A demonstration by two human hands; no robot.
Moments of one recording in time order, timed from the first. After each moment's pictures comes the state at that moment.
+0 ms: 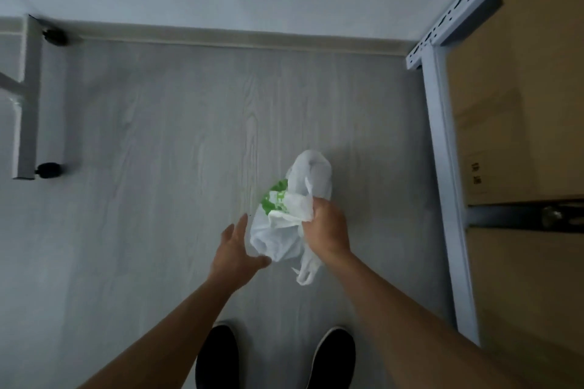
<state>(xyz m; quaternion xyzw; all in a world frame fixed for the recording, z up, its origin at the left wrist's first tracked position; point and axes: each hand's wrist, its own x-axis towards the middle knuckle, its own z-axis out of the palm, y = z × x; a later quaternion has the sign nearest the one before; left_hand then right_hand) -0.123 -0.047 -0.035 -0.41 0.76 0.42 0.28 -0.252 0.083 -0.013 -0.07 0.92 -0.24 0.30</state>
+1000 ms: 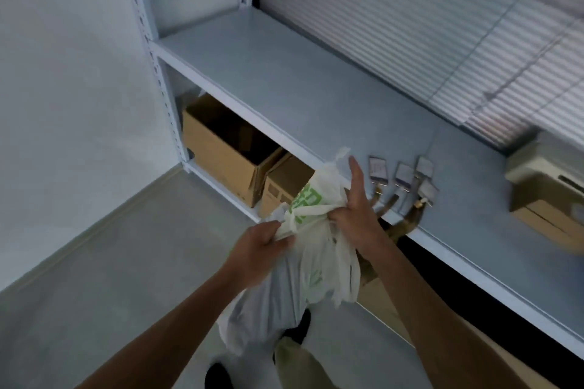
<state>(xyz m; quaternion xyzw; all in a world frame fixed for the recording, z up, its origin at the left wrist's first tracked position) -0.099 0.166 0.647 0.19 0.79 0.52 0.26 -0.053 0.355 0.732 0.20 0.82 -0.54 0.00</state>
